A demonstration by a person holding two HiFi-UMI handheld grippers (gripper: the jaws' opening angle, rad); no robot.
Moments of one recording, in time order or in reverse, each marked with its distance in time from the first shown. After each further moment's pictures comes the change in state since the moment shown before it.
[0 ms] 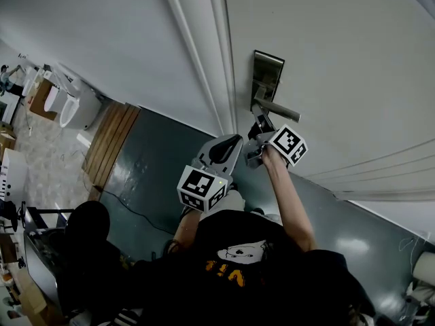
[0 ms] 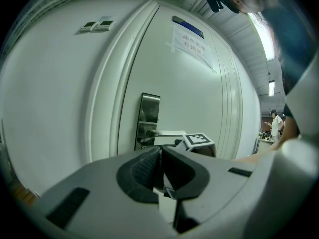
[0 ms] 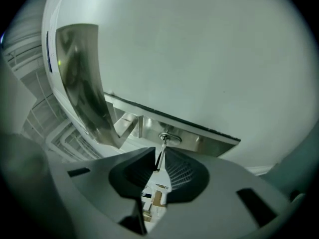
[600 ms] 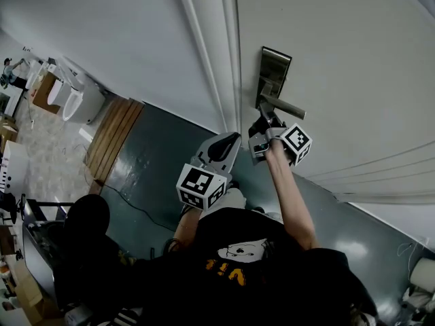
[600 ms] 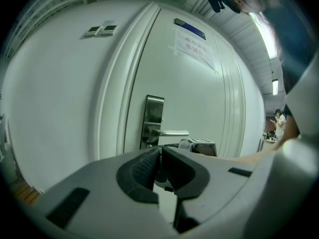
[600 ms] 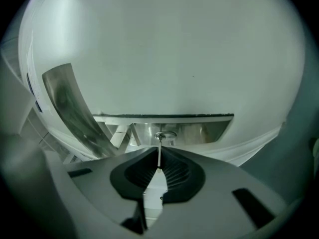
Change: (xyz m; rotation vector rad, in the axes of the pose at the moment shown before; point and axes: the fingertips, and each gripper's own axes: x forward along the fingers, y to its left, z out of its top) left arm -0.019 0.008 -0.001 -0.003 -0.009 0.049; right arm -0.005 -0.005 -0.001 0.333 -0.070 0.031
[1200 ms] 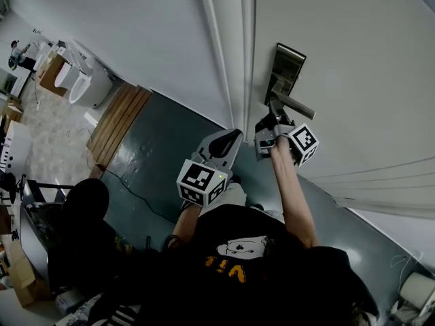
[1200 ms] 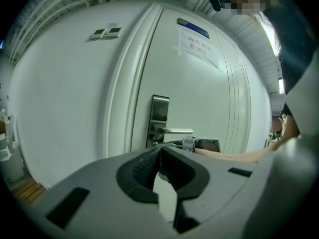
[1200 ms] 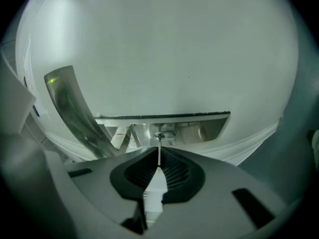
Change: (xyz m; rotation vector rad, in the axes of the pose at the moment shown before) left arm -0.014 0.008 -0.006 -0.015 0.013 0.067; right arm -0.003 -0.002 0.001 0.041 -0.028 -0.019
